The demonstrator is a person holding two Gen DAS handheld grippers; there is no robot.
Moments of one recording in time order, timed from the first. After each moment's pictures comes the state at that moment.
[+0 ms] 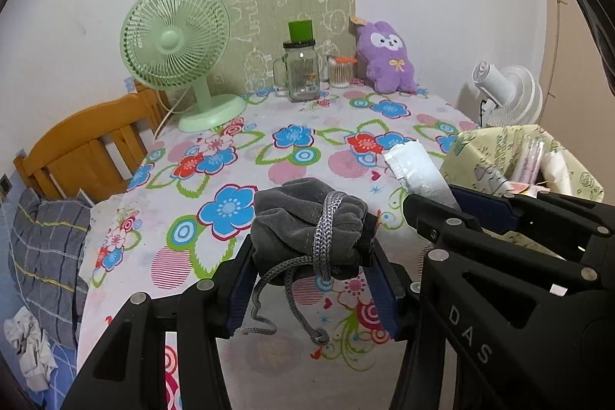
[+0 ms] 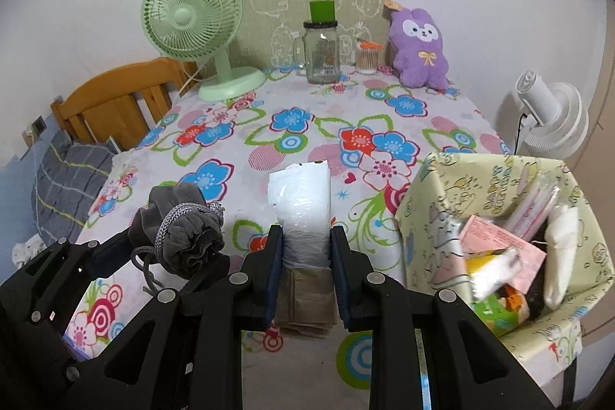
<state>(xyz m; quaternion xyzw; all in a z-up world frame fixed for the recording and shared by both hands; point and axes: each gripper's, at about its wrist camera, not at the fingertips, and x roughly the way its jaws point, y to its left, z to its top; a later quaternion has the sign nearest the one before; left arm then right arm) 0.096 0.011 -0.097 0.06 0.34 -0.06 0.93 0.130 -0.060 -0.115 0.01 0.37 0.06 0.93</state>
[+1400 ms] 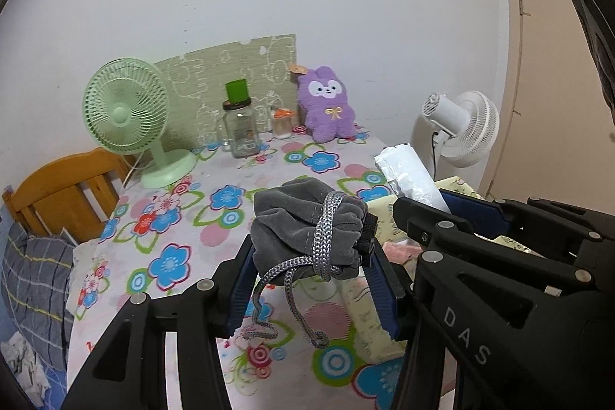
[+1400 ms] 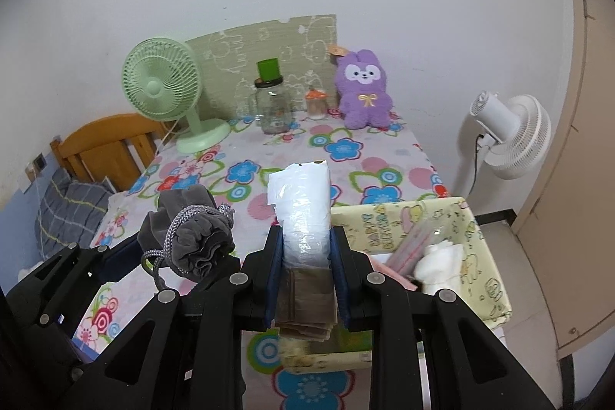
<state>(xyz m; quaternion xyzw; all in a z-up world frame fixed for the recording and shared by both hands) 0.079 -0.096 -0.037 0.07 0.30 -0.11 0.95 0.099 -0.172 -0.045 0.04 0.32 0.04 0.94</state>
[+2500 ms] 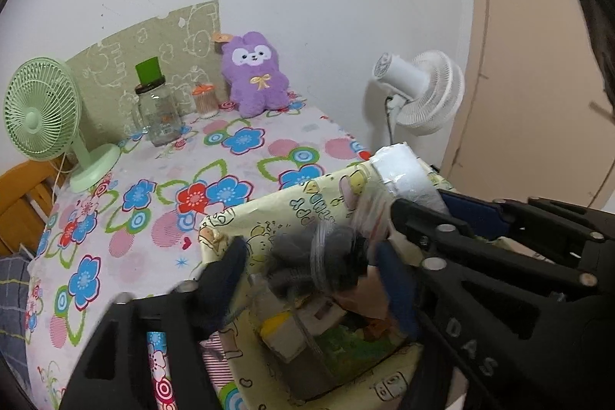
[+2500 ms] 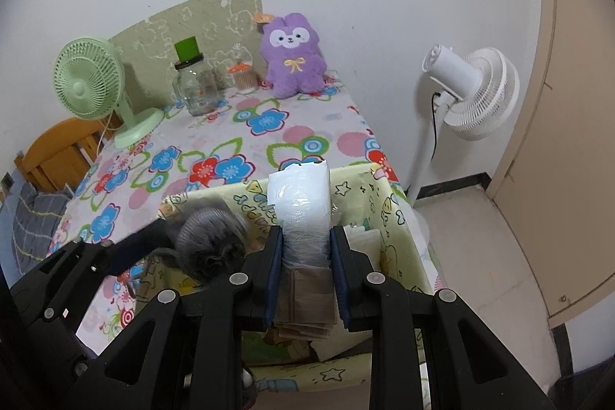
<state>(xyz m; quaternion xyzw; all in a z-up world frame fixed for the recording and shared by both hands) 0.131 -0.183 -0.083 0.09 0.35 -0.18 0.92 0.133 -0.264 -0.094 0.07 0.37 -0.02 0.93</state>
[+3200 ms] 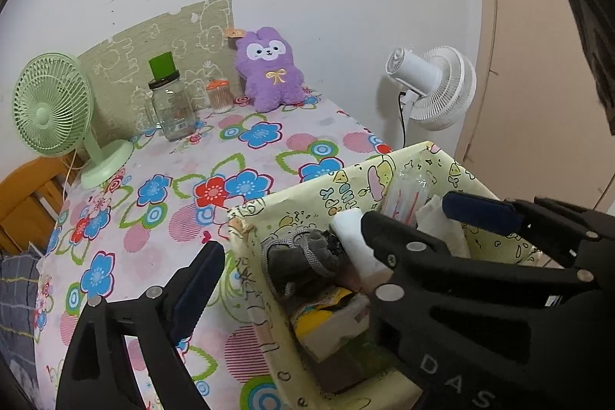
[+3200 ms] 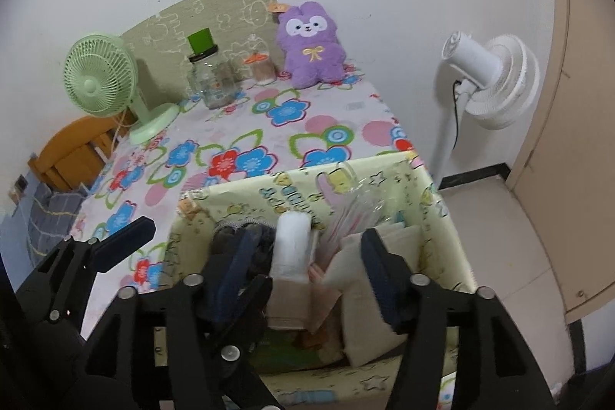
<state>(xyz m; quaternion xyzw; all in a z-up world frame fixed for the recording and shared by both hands) 0.130 -0.165 -0.083 0.10 0.35 -0.16 0.92 0.143 -0.251 -0.102 0.10 0.39 0.01 0.92</state>
